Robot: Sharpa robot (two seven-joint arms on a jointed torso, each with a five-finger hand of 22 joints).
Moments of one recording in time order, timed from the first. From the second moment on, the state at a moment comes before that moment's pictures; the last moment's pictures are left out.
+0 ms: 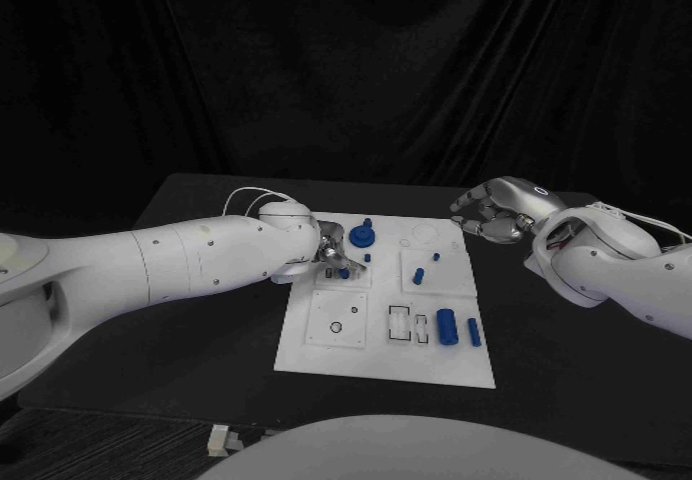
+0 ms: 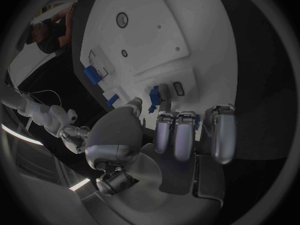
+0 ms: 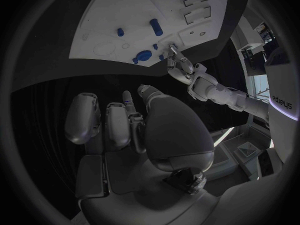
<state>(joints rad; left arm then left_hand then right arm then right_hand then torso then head) 1.22 -0.53 -0.21 1.24 -1.21 0.12 -0.45 0.87 0.02 0.08 0.29 0.07 1.09 0.05 0.14 1.05 1.46 -0.02 1.57 1.31 1.47 -0.06 1.57 1.31 0.02 1.45 0.06 1.43 1.31 1.26 -0.90 -0.21 1.52 -1.40 -0.48 -0.09 1.32 -0.02 0.21 0.23 0.43 0.86 0.11 0.12 0.13 1.46 0.00 1.55 1.31 1.46 -0.08 1.31 1.12 0.07 1.46 0.04 1.15 1.31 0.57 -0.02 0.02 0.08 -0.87</state>
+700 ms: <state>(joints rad) 1.22 -0.53 -0.21 1.24 -1.21 0.12 -0.45 0.91 0.06 0.00 0.29 0.13 1.11 0.02 0.26 1.23 1.47 -0.03 1.57 1.31 1.47 -0.07 1.57 1.31 0.02 1.47 0.05 1.43 1.31 1.26 -0.90 -0.21 1.51 -1.40 -0.48 -0.09 1.32 -0.02 0.21 0.23 0.43 0.86 0.11 0.12 0.13 1.46 0.00 1.55 1.31 1.46 -0.08 1.31 1.12 0.07 1.46 0.04 1.15 1.31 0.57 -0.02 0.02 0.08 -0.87</state>
